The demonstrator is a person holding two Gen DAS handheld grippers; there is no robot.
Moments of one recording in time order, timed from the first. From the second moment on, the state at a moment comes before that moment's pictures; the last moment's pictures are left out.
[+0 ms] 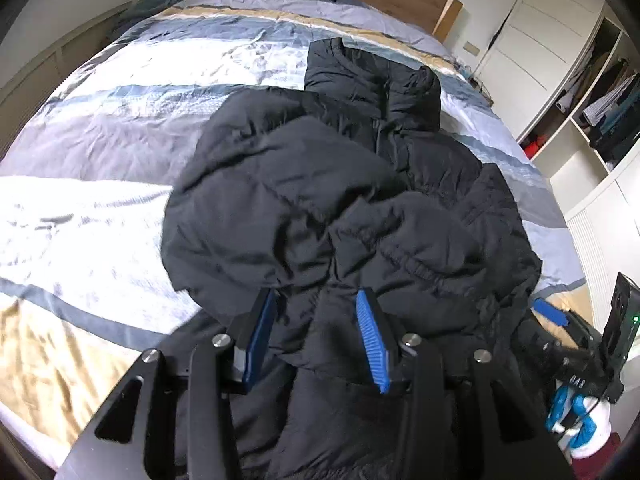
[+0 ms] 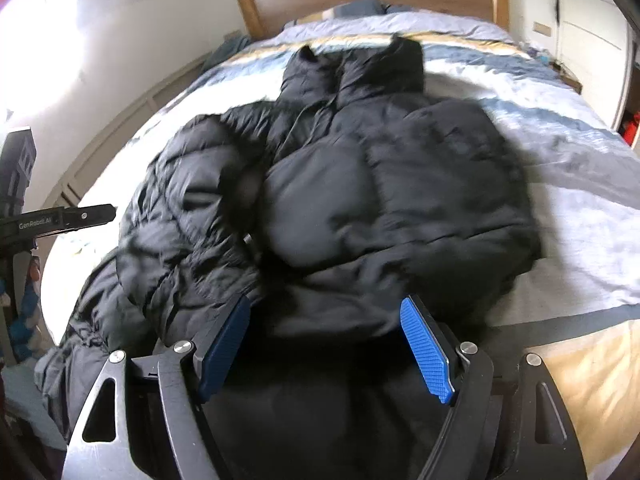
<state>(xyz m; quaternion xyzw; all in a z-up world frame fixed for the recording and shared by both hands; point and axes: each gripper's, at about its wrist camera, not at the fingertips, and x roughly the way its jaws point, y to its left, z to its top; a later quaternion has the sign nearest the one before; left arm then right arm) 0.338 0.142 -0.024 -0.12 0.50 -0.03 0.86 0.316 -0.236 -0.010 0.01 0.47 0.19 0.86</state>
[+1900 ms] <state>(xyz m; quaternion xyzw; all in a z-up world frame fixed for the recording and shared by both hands) 0.776 0.159 -0.093 -0.28 0.46 -0.10 0.83 0.779 -0.227 -0.025 0.15 0.44 0.24 0.85</state>
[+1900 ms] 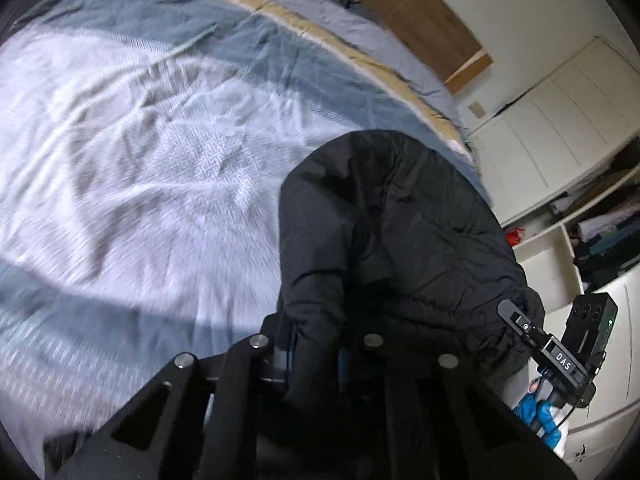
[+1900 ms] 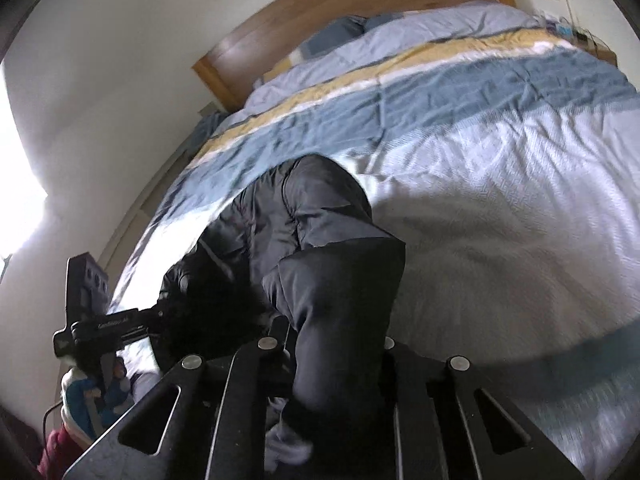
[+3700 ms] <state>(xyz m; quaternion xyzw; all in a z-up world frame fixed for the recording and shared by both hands) 0.314 0.166 -0.020 -0.17 0.45 -0.09 0.87 0.371 -0.294 0.009 0.04 0.43 0.27 0.86</state>
